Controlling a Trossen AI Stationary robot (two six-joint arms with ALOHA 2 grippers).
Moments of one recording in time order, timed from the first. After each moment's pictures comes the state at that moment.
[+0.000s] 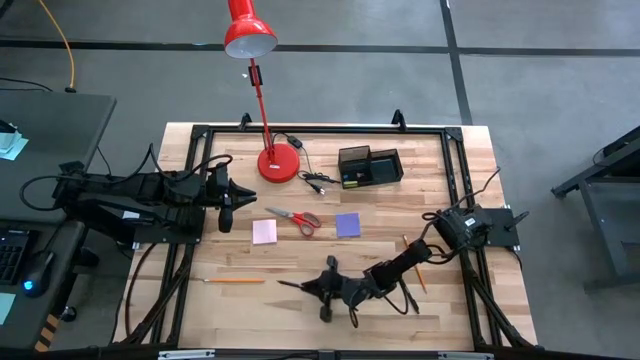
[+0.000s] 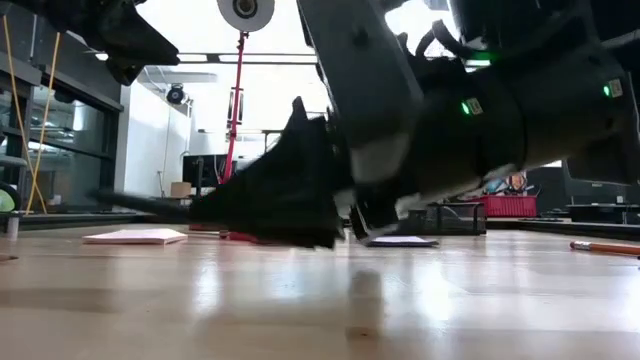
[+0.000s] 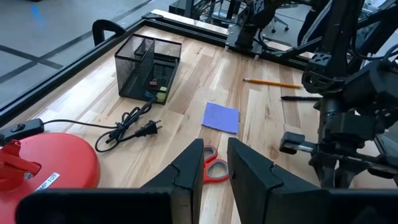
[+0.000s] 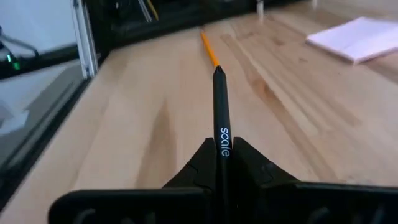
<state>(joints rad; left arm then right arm) 0.03 0.53 0.53 -0.40 -0.25 -0.30 0.52 2.30 1.13 0.88 0.51 0.41</state>
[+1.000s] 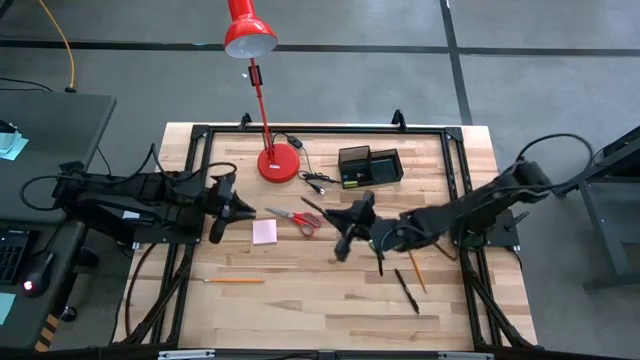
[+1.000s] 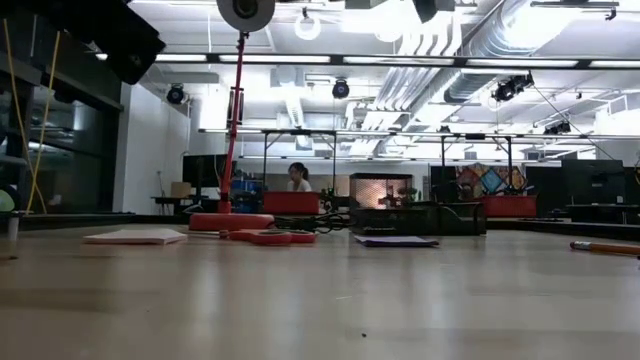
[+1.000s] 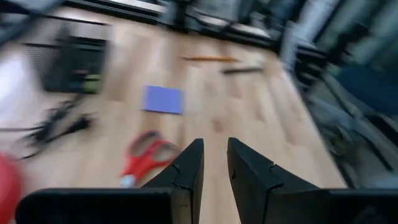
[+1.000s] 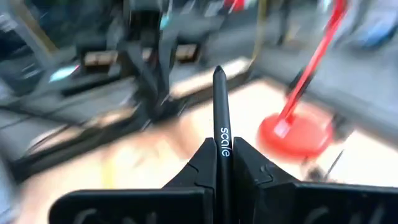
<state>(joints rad) 0.03 0.55 0.53 -0.40 0.04 -0.23 0.37 1.52 1.13 0.04 0.72 0.44</state>
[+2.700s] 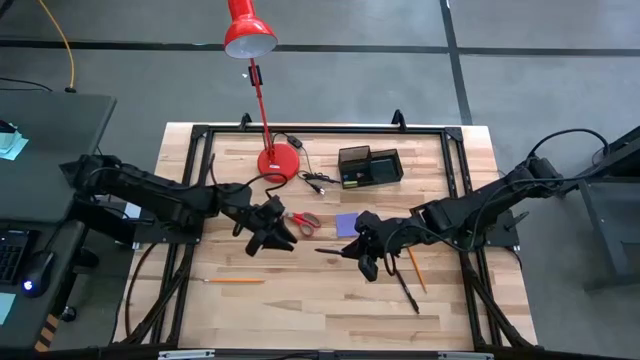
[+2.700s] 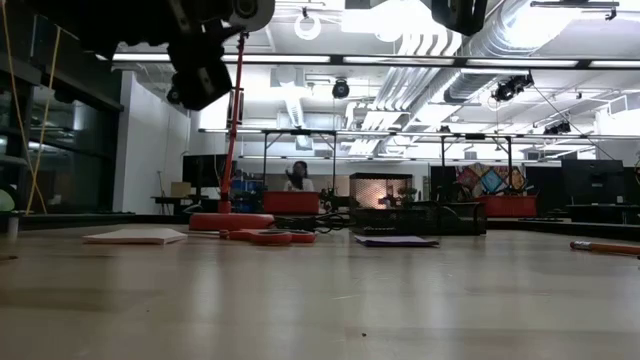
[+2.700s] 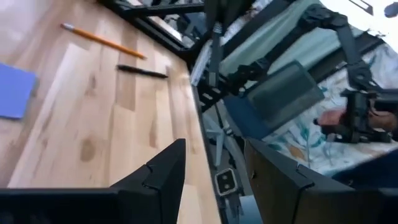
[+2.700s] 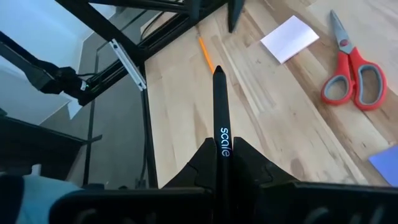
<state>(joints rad) 0.02 1.20 0.53 0.42 0.39 -0.69 0.38 1.42 1.13 -0.29 0.15 0.79</state>
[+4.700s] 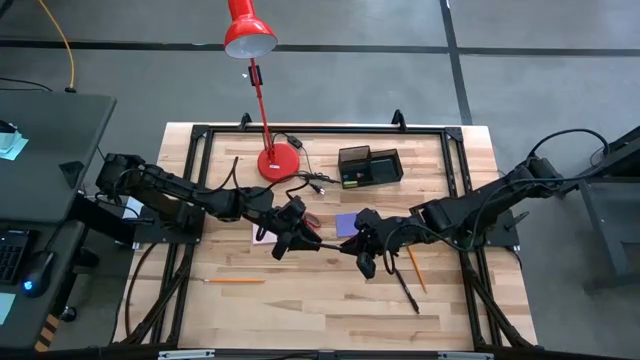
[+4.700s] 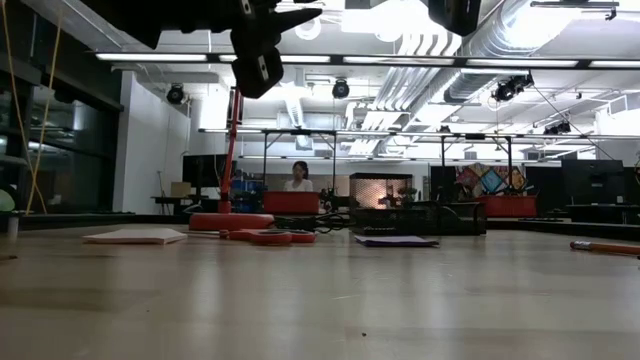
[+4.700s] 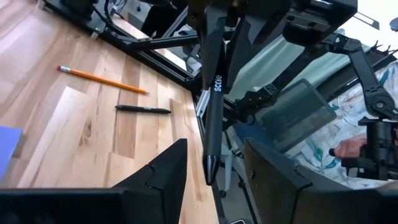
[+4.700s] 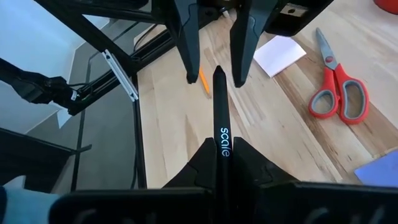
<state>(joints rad) -0.01 1.44 0.73 0.51 0.30 -0.68 0.37 1.42 1.13 -0.28 0.20 0.76</state>
